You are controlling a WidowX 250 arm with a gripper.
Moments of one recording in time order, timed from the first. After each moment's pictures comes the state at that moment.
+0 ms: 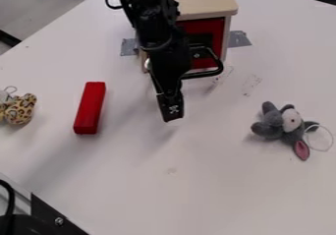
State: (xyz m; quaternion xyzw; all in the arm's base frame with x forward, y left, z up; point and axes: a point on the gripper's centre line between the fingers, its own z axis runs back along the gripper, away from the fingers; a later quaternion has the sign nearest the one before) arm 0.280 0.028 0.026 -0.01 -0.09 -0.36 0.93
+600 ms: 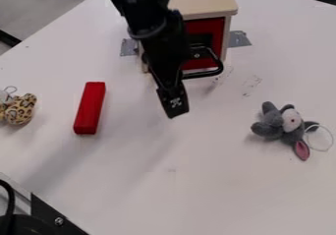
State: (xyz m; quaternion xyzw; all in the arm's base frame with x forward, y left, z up) arm 0.260 0.007 0.069 -0.04 -0.13 -0.36 0.92
